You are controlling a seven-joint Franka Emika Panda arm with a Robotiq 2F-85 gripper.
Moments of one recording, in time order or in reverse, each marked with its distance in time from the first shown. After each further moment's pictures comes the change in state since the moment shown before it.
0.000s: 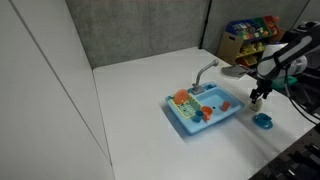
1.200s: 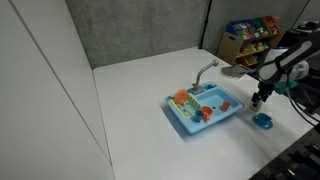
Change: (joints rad) arm -0.057 0.035 0.030 -0.014 0.000 0.084 -0.074
